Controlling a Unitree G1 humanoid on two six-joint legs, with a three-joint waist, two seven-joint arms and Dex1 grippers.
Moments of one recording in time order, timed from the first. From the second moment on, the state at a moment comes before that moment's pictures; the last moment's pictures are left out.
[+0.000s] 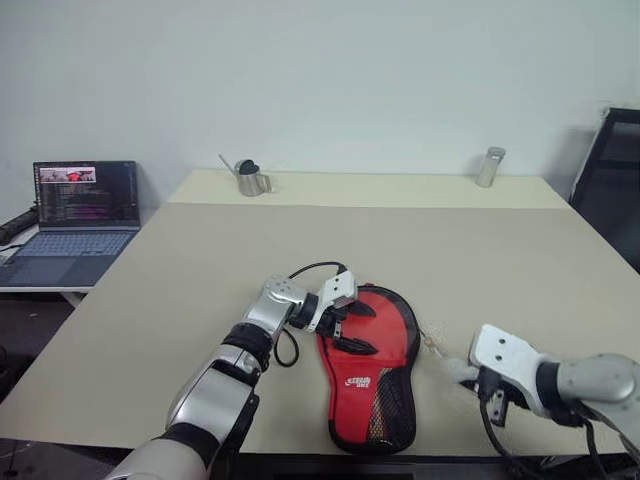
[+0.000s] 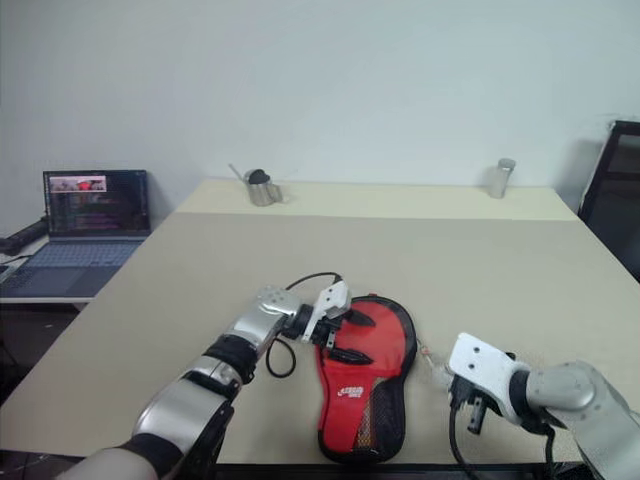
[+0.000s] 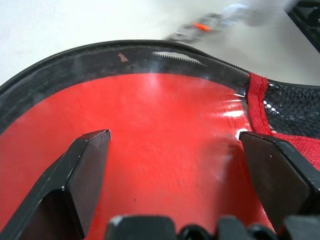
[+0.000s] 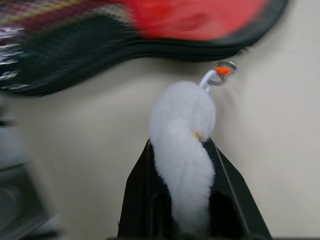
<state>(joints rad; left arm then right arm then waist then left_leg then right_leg) -0.94 0.23 -0.30 1.01 -0.01 -0.10 -1.39 0.05 -1.01 -0.01 -0.89 0.27 0.99 0.82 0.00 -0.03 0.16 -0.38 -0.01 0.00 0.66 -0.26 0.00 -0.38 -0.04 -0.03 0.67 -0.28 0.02</state>
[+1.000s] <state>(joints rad) -0.97 0.20 -0.30 1.09 0.03 -0.14 -1.38 0.53 -1.39 -0.07 -1.02 0.67 0.54 0.73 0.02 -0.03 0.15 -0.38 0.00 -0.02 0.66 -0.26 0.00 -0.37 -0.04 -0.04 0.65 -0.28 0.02</state>
